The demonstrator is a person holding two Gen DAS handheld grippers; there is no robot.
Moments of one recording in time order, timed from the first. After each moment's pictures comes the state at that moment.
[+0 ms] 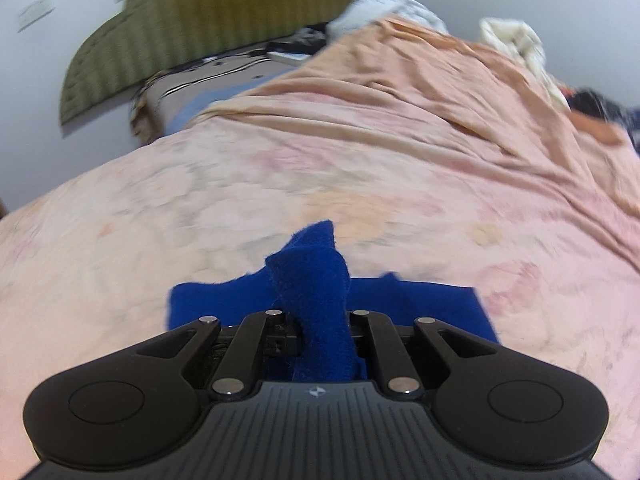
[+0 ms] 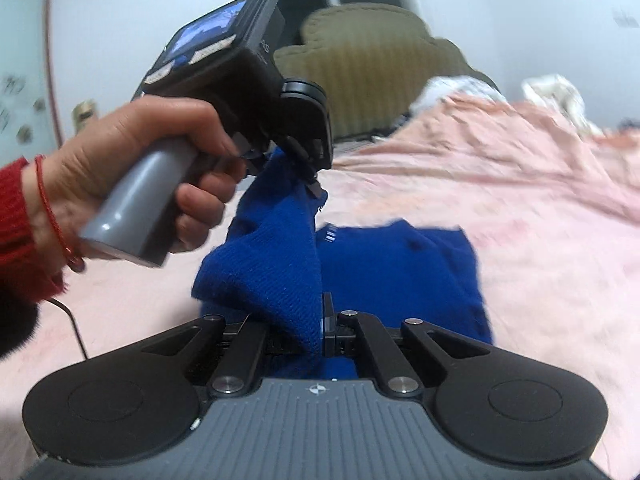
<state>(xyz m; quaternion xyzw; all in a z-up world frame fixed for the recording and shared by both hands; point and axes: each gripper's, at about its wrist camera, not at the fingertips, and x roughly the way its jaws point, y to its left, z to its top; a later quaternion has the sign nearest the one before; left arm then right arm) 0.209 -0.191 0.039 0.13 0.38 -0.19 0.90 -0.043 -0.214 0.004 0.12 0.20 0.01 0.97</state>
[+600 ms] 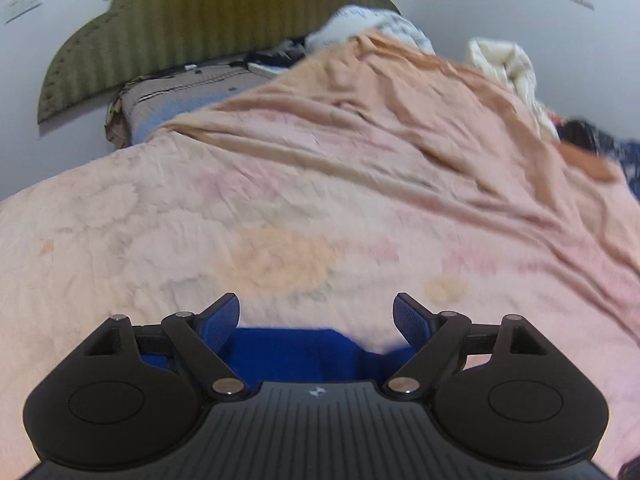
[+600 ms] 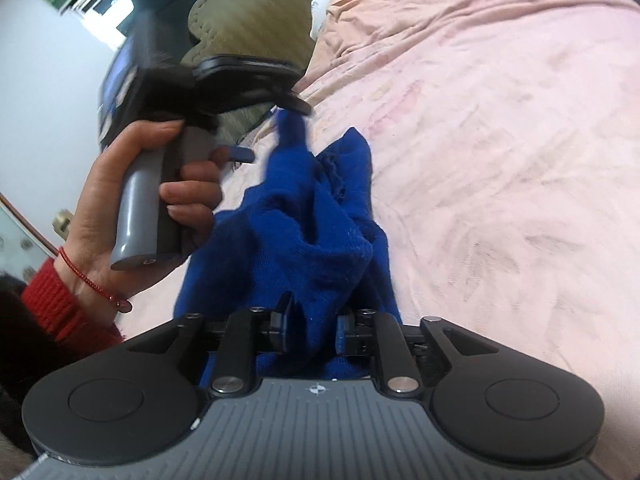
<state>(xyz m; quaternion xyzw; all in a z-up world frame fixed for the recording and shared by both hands) 0.233 -0.228 0.041 0.07 0.36 -0.20 0.91 -0.043 -0.321 -0.054 0.39 0.25 0.02 0.89</state>
